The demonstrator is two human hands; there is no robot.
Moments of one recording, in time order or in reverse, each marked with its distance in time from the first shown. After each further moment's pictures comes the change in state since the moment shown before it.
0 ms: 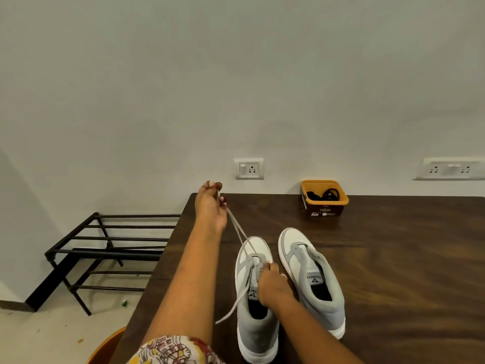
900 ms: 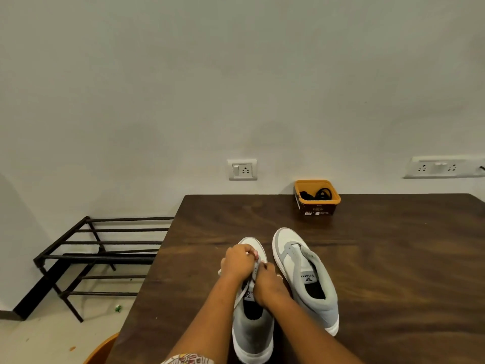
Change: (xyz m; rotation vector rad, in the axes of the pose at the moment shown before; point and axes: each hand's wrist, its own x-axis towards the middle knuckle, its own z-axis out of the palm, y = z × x) left_hand -0.017 -0.118 -0.058 1.556 -0.247 0.091; right_hand 0.002 0.003 -0.003 0.063 -0.034 0.052
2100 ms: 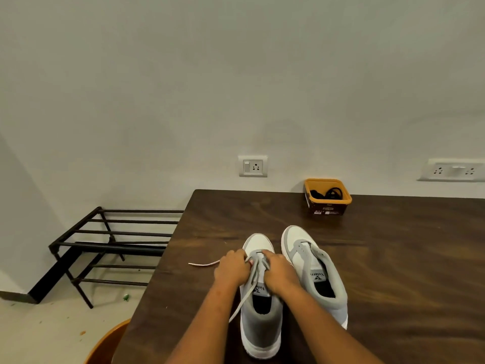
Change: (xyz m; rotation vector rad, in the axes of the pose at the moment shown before) left_hand -0.002 -0.042 -0.009 0.313 -0.131 -0.038; right_hand 0.011 0.005 -0.004 0.191 0.146 -0.089
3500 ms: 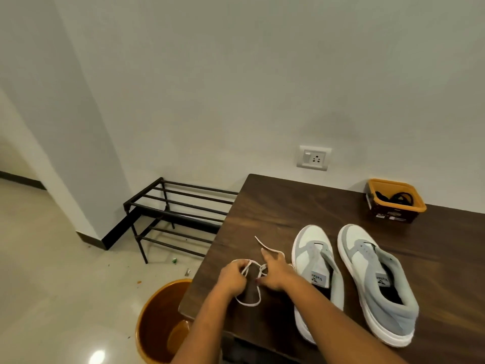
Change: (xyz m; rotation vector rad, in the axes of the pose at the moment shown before) left_hand -0.077 -0.130 -0.015 -0.519 0.038 -0.183; right_hand -0.002 -0.078 0.090 -0.299 -0.403 -0.122
